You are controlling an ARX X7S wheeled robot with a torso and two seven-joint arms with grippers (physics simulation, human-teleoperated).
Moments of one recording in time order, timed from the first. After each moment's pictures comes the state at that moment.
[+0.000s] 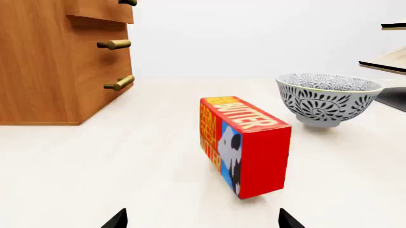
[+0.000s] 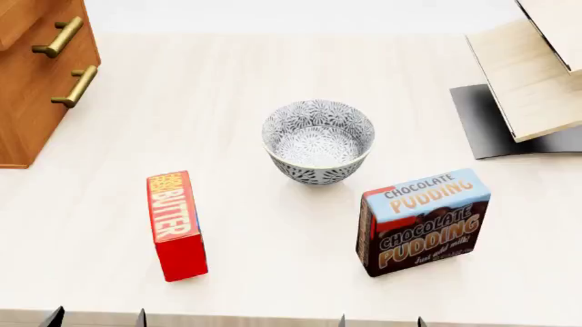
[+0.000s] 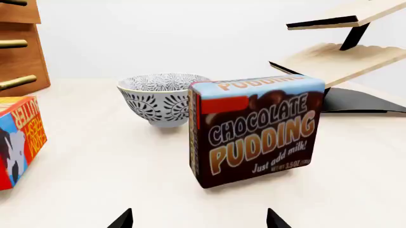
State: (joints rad) left arm 0.00 0.00 0.00 0.00 0.00 0.00 0.00; right arm 0.00 0.00 0.00 0.00 0.00 0.00 0.00
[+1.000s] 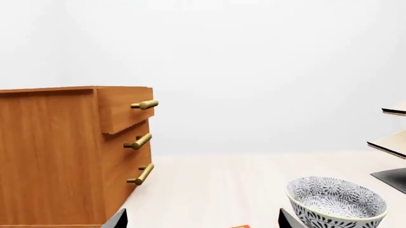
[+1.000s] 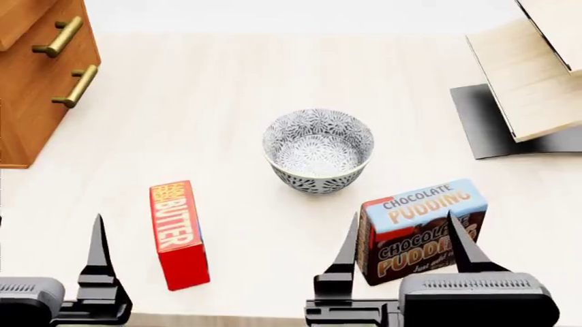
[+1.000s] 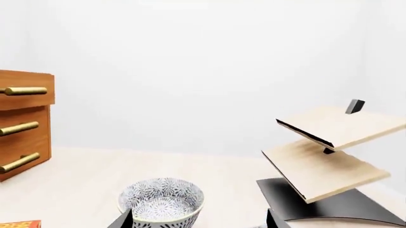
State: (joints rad) left arm -0.10 -0.10 0.08 0.54 -0.04 -0.41 -0.15; right arm 0.15 0.13 -0.07 -0.52 0.07 0.44 0.09
